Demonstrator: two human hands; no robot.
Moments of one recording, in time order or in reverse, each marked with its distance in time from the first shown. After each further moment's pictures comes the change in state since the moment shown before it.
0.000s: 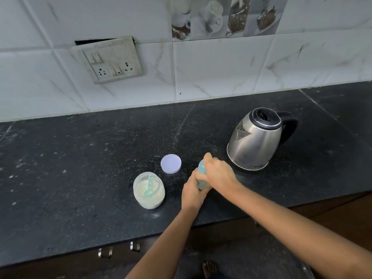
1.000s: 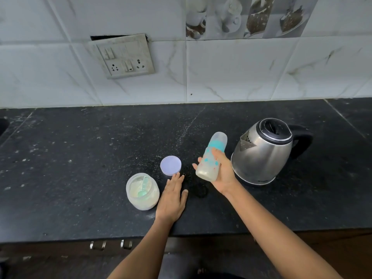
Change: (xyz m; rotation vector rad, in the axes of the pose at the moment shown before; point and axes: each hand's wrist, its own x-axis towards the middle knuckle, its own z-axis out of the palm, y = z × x) left_hand 0.005 -0.043 -0.025 0.552 0.100 0.146; right_hand 0.036 0.028 0.003 2.299 -0.258 0.279
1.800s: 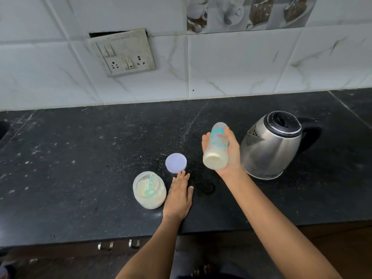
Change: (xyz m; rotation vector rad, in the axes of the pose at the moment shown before) left_hand 0.000 -0.003 -0.002 -0.036 -0.002 -0.032; right_hand 0.002 -0.012 0.042 0.325 0.040 -0.006
